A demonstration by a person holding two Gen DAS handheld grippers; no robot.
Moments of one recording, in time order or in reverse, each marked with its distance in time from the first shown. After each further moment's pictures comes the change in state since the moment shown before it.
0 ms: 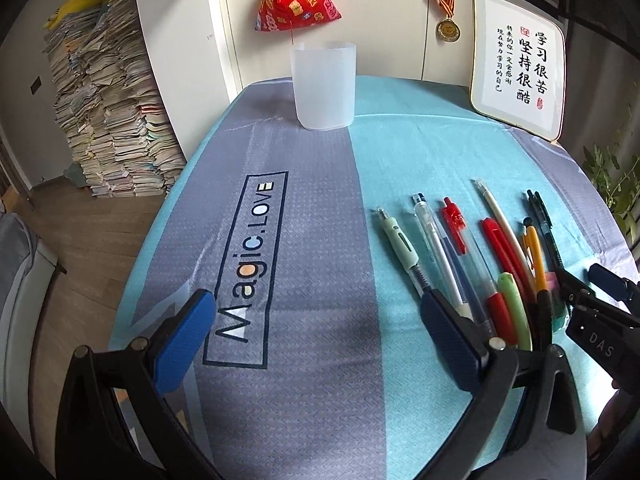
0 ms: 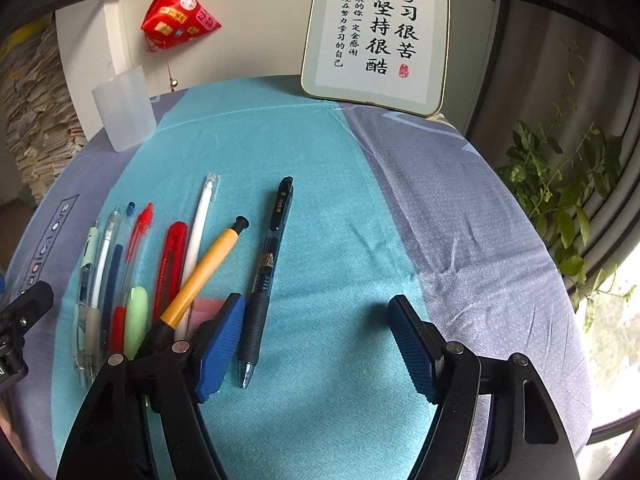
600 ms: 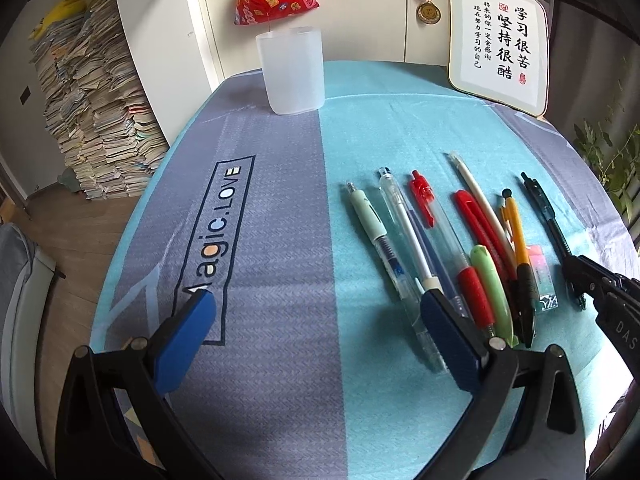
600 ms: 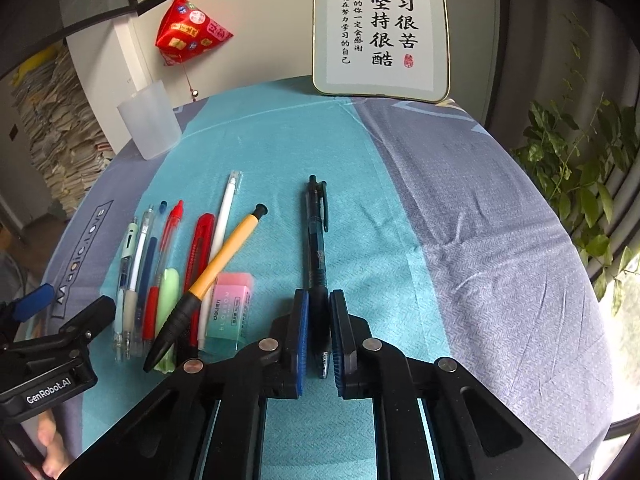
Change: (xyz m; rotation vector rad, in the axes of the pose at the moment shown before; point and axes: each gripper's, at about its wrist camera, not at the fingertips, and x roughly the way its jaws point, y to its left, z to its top) left arm 0.001 -0.026 -0.009 0.044 0.038 -0.008; right arm -0.012 -0.018 -0.015 0.063 -0.002 0.128
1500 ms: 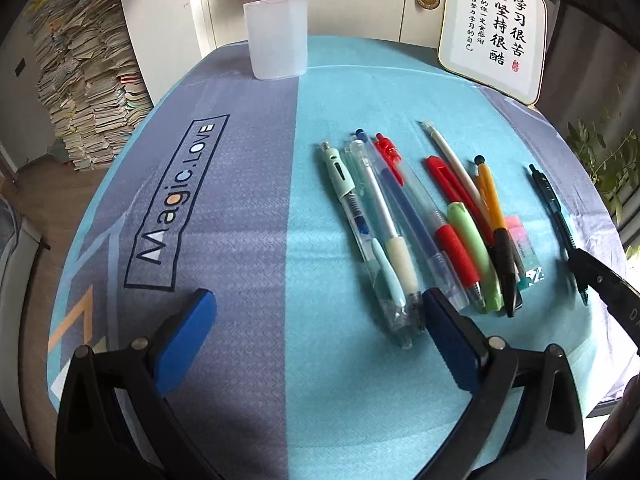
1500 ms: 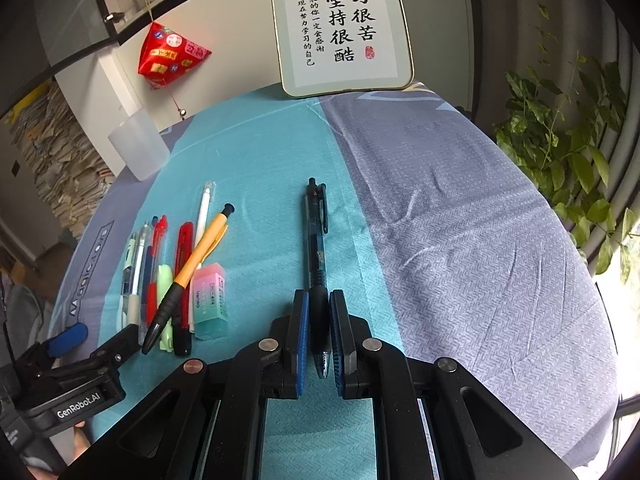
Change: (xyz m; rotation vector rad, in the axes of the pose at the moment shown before) left arm 0.001 -0.013 -0.016 -0.065 0.088 -0.058; right arm -0.011 -0.038 -0.007 0.101 -0.006 0.042
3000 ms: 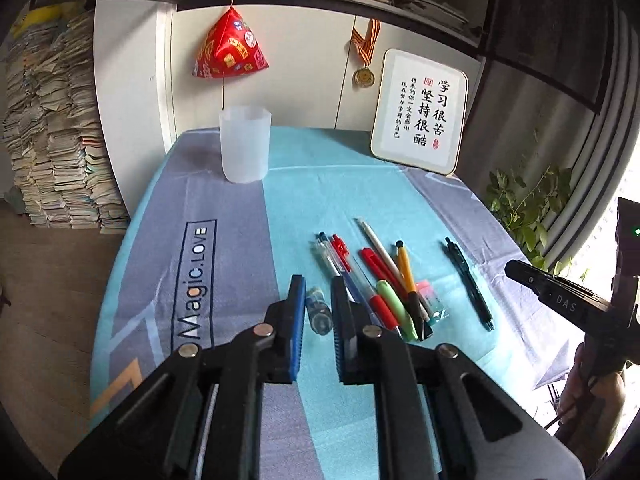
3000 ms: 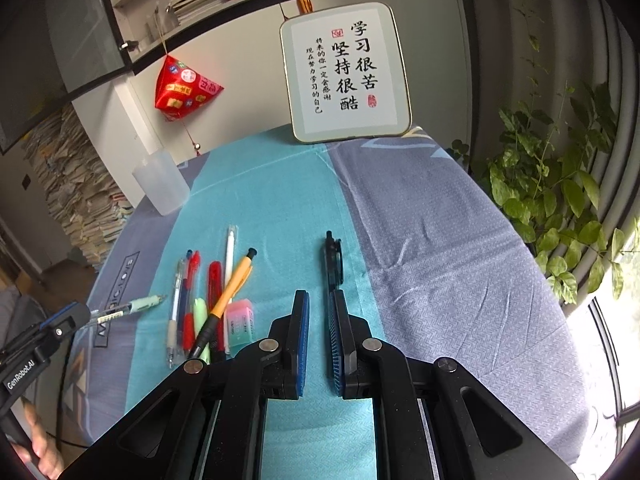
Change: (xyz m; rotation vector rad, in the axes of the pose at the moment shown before) left arm -0.084 0.024 0.022 0.078 -0.254 -0.237; right arm -0.048 0.008 0.018 -0.021 -0.118 -0.001
